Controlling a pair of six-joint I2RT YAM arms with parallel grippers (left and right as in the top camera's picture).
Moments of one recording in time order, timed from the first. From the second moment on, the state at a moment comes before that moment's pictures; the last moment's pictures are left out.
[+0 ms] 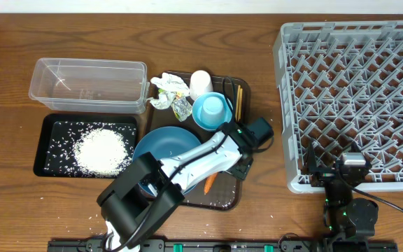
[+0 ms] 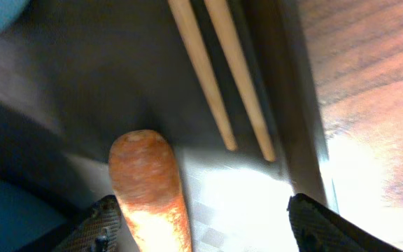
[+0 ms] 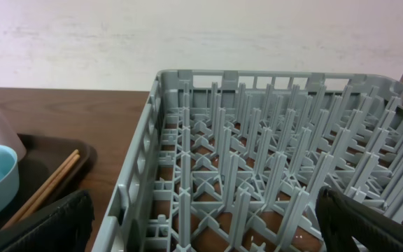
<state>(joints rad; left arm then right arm) -0.91 1.92 1.28 -0.87 -0.09 -0.44 0.01 0.01 0.01 -0.07 0.02 -0.01</state>
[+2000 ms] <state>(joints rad) -0.93 1.92 1.22 -0.92 0.02 -0.45 0.01 0.01 0.01 -0.07 0.02 -0.01</state>
